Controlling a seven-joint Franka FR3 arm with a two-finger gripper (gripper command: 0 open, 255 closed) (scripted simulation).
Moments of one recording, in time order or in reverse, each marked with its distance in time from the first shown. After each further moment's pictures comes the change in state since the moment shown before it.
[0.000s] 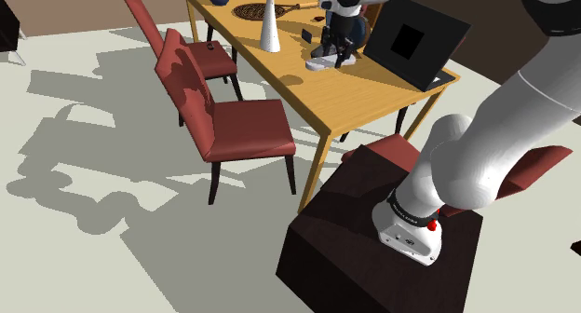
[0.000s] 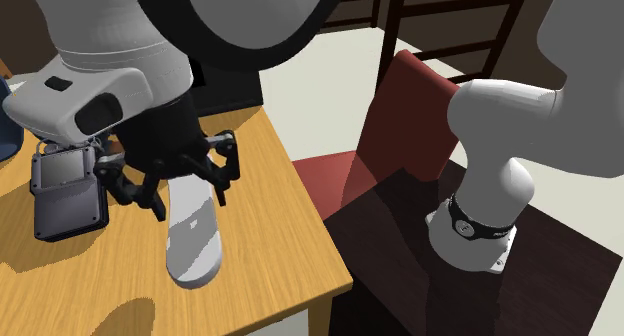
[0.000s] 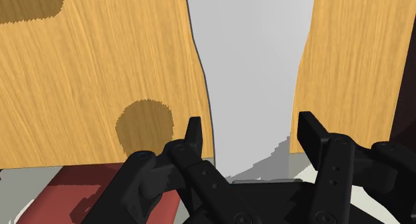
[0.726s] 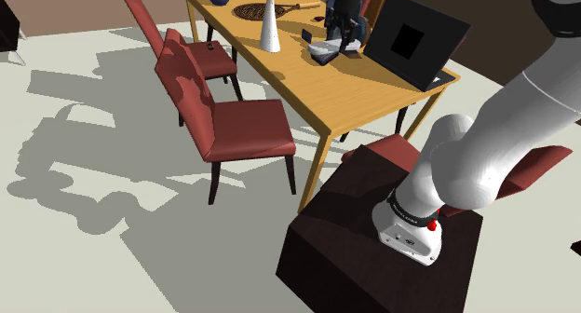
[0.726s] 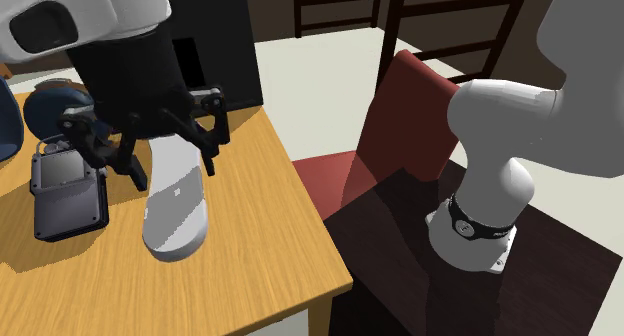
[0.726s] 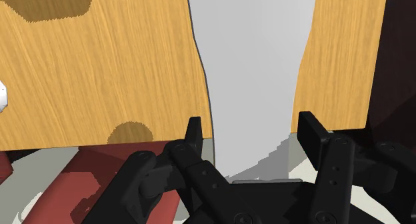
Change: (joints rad) arm 0.003 -0.032 0.018 0.120 -0.014 -0.147 0.012
